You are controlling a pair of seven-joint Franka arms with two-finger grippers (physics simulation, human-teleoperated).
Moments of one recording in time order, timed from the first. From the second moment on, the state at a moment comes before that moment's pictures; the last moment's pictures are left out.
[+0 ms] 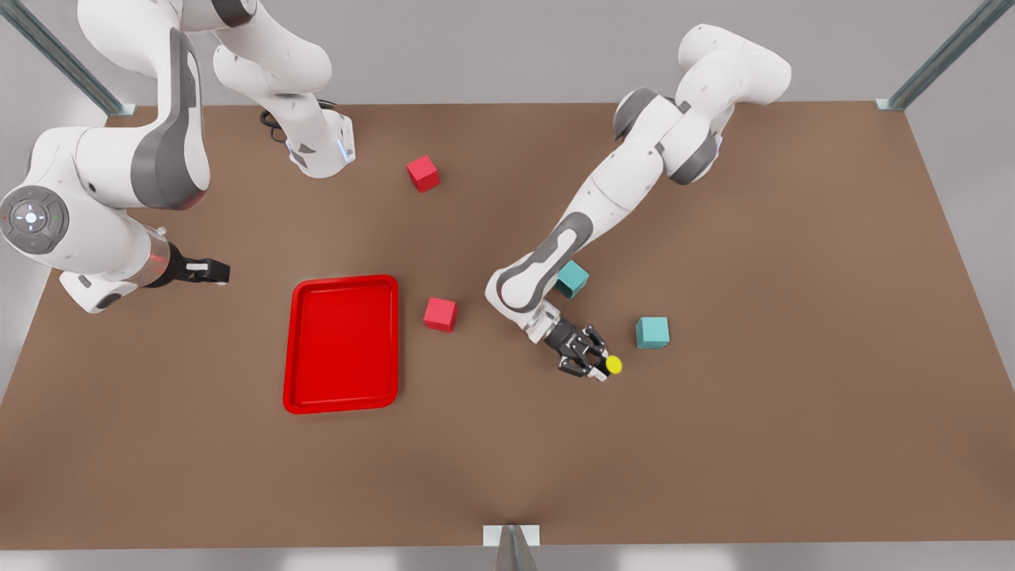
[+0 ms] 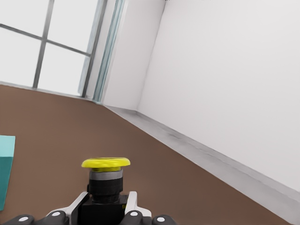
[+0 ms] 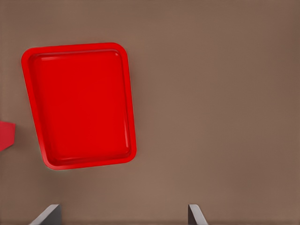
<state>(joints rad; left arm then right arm) -0.63 1.15 -0.25 -1.28 1.59 1.45 -2.73 -0.02 0.20 0.07 -1.42 -0.09 1.40 0.06</state>
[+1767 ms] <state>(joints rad) -0.61 0.87 -0.23 -1.34 1.46 1.40 -2.27 -0.02 0.22 0.07 -1.38 -0.10 1.40 0.06</state>
